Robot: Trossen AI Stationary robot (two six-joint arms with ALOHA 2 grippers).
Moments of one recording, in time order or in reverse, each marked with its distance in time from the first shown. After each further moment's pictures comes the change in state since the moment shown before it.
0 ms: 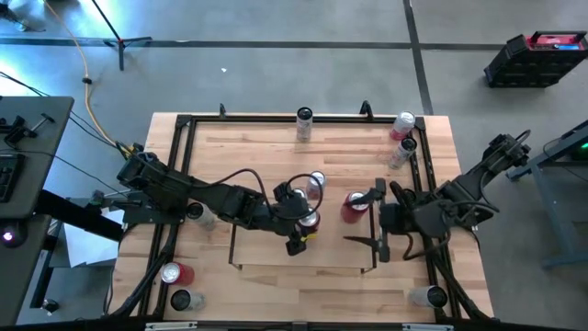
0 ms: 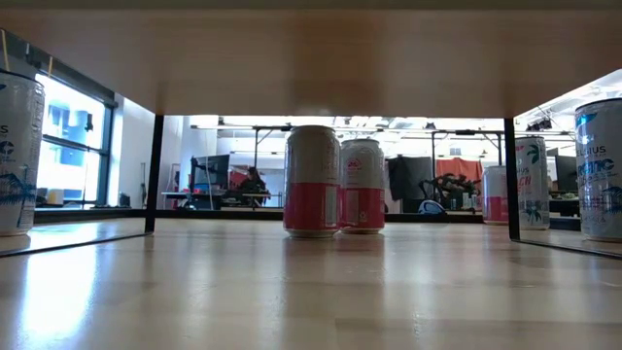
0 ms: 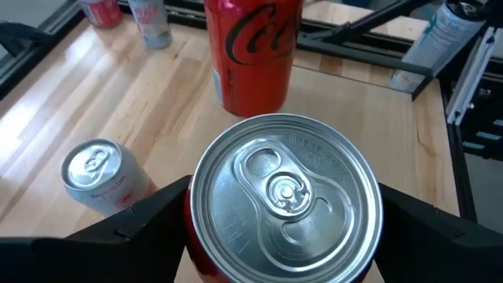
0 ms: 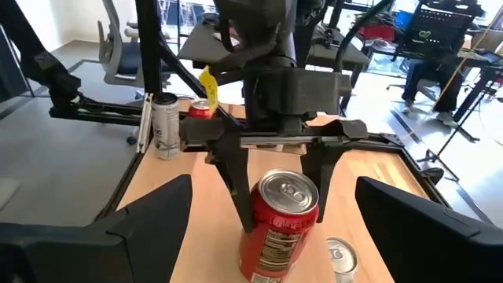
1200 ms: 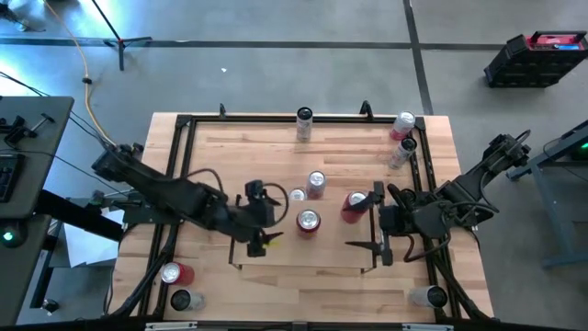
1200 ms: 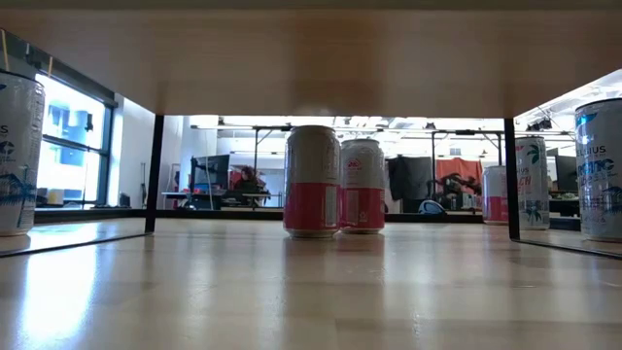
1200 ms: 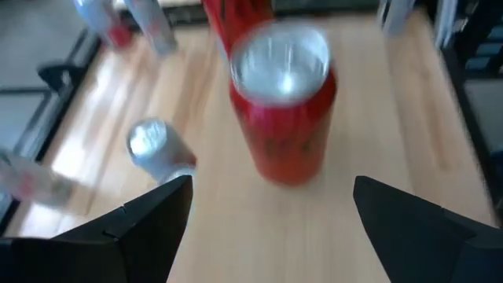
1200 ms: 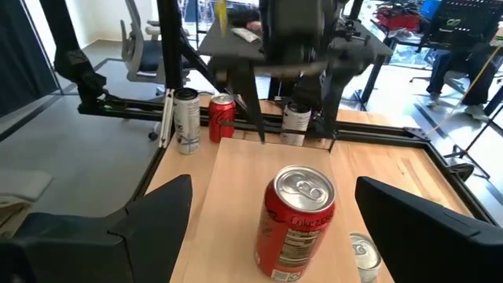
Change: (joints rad) left arm -0.110 -0.235 -0.131 -0.188 -0.080 0.149; right arm 0.001 0.000 0.000 -0.014 -0.065 0.035
